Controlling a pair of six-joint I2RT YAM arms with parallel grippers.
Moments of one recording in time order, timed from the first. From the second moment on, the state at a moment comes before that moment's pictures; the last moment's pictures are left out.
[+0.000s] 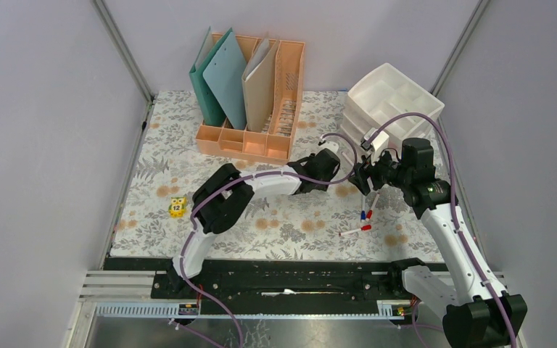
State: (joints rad) left arm -0.94 2.16 1.53 -0.19 -0.32 -0.40; right arm 0.16 0.95 0.86 -0.50 -0.54 -0.40
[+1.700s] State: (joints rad) left arm -0.93 1.43 0.40 0.83 0.00 -0.71; right arm 0.16 1.08 0.76 -0.32 -1.04 -0.10
